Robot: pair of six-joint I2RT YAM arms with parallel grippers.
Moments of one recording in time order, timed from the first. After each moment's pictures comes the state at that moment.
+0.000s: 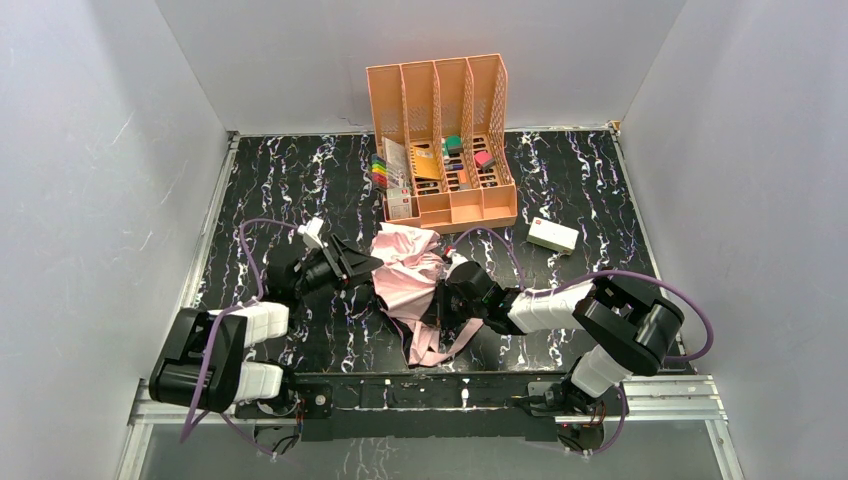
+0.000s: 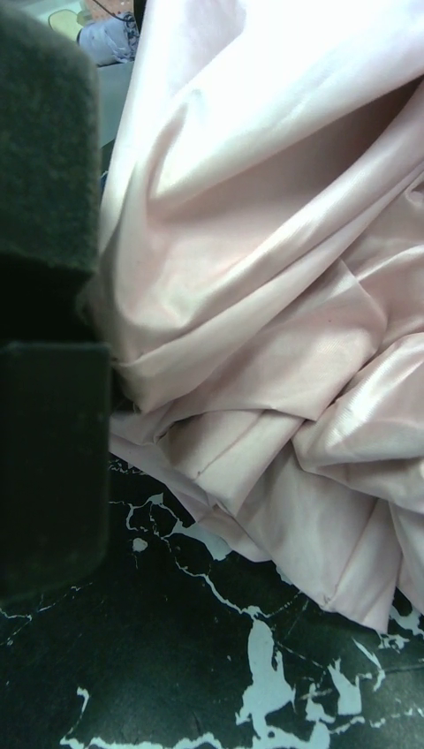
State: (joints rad) left arm -0.17 1.31 0.24 0.80 0.78 -1.09; right arm 0.95 1.55 0.51 0.33 -0.18 0.83
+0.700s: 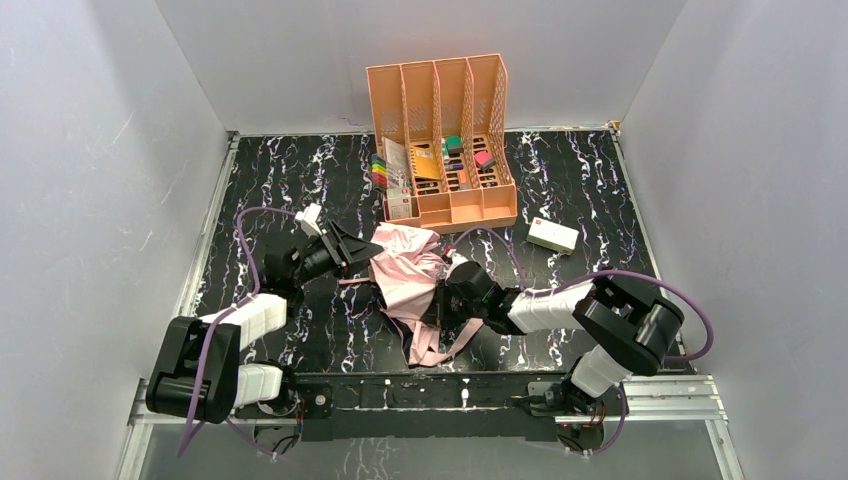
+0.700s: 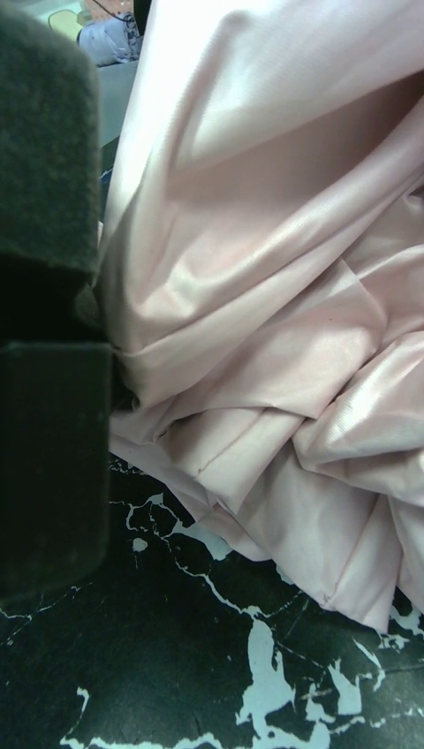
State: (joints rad) left arm -0.17 1.26 0.35 0.73 0.79 -1.11; right arm 0.95 1.55 0.51 0.33 -0.18 0.83
